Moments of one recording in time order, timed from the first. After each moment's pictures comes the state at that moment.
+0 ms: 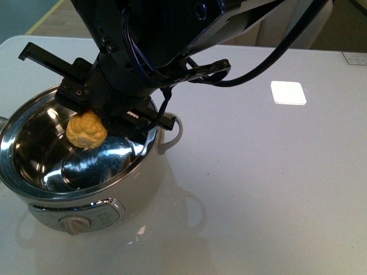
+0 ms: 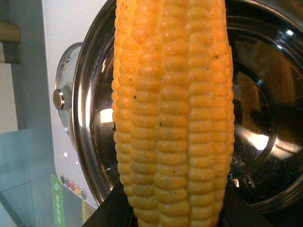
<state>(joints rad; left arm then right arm) 0.00 0.01 0.01 0.00 0.00 0.00 0.77 2.20 1.42 0.02 -0.11 0.93</state>
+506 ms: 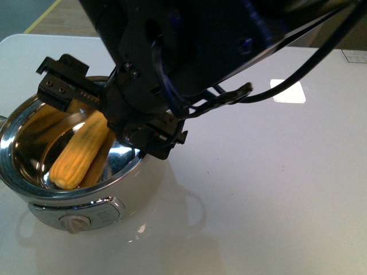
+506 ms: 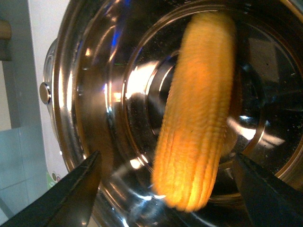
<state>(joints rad) 0.00 0.01 0.01 0.00 0.00 -0.01 0.76 2.16 1.30 0.08 -0.11 0.96</state>
